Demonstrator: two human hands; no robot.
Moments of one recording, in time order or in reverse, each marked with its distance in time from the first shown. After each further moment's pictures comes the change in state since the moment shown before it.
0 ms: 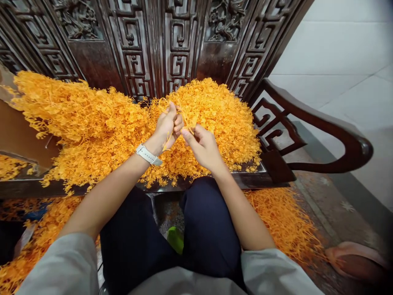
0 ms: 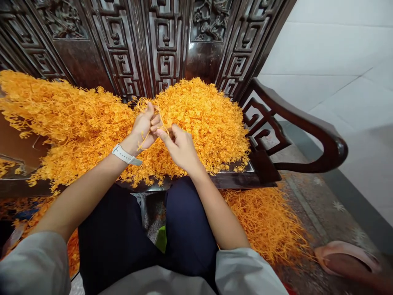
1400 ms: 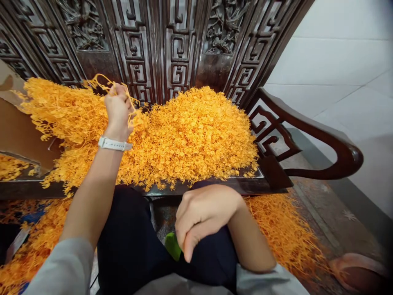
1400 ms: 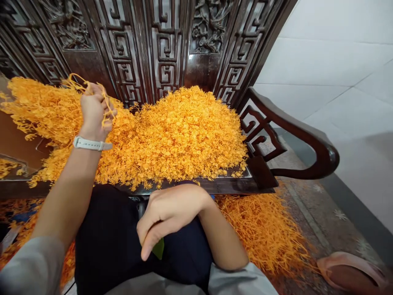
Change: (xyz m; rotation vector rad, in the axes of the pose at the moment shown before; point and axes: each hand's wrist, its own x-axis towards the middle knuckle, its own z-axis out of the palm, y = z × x) left_hand 0.009 0.082 -0.045 0.261 0.374 0.488; right_hand -0.032 -0.045 -0.021 0.584 -1.539 -0.362
